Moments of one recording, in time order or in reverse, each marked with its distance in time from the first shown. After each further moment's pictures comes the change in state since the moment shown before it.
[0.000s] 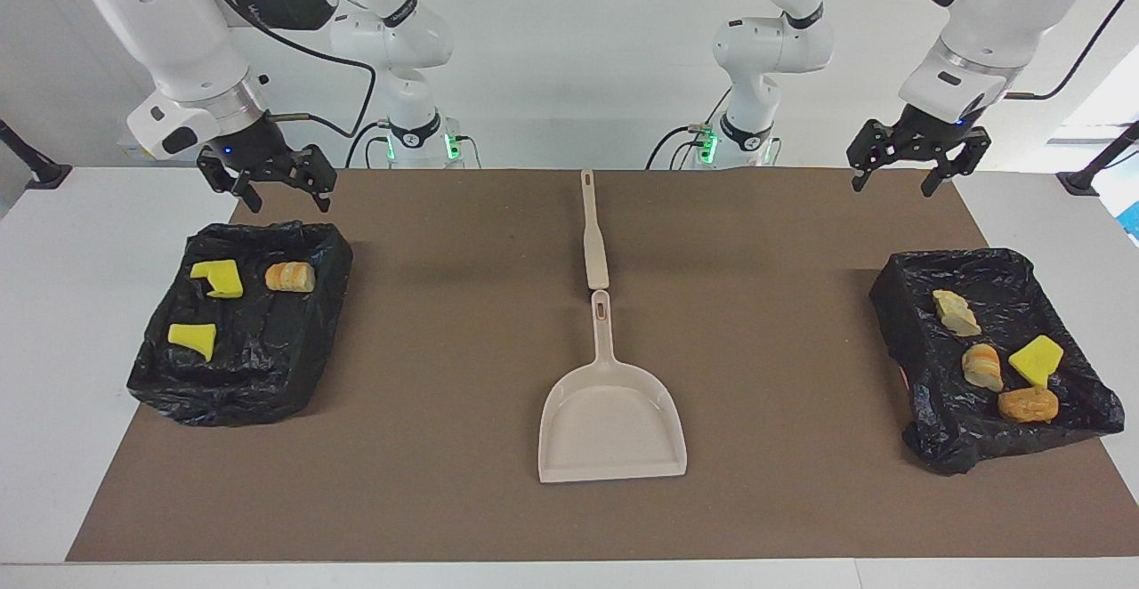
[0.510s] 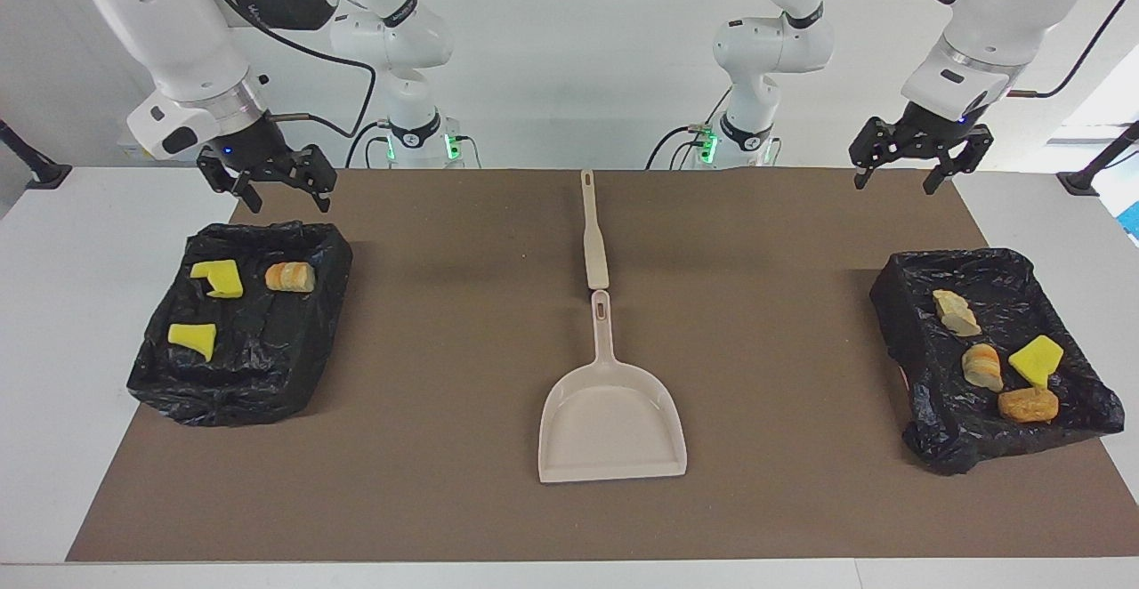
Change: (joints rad) left arm 0.001 -0.001 0.001 -0.001 0.000 -0.003 0.000; right arm 0.000 0.000 0.000 0.000 0.000 0.000 0.000
